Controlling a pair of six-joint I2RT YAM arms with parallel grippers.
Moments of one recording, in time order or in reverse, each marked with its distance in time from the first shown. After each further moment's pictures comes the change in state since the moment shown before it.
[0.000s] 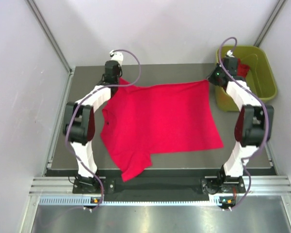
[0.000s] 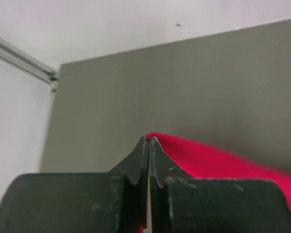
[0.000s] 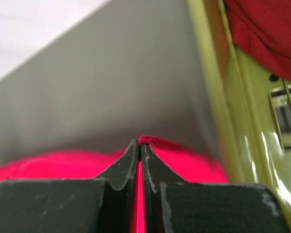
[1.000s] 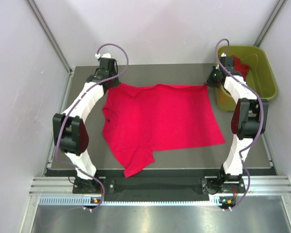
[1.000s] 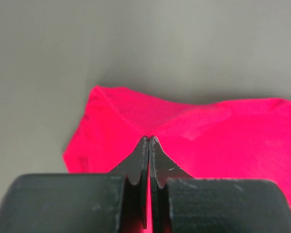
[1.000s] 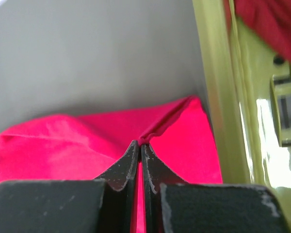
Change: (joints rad) left arm 0.000 -0.126 0.116 -0.589 0.175 -0.606; right arm 0.000 0.180 0.182 -0.194 -0.024 -0.087
